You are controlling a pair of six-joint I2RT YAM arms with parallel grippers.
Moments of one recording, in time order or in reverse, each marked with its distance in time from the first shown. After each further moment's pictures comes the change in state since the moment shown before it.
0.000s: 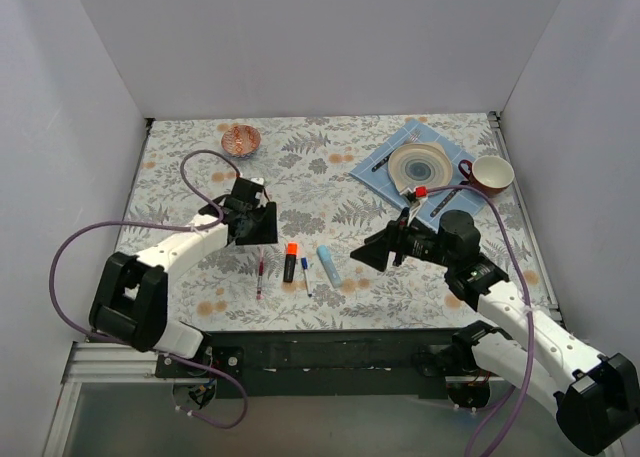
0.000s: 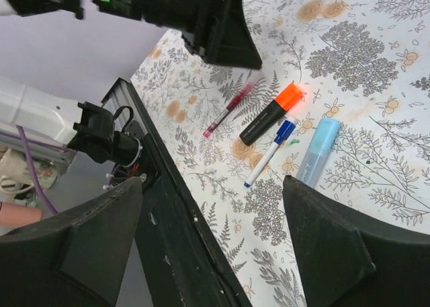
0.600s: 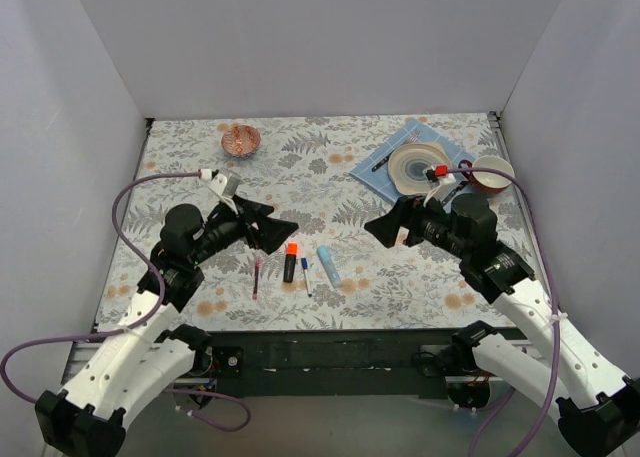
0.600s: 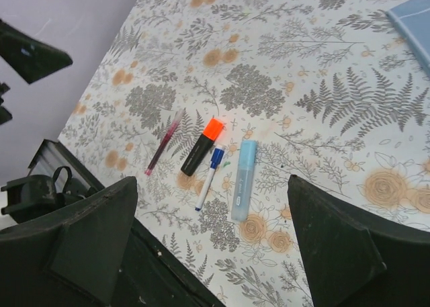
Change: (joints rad) left arm 0.003 -0.698 -0.147 0.424 0.504 0.005; right arm 0.000 -0.038 0.277 -0.423 0.333 -0.082
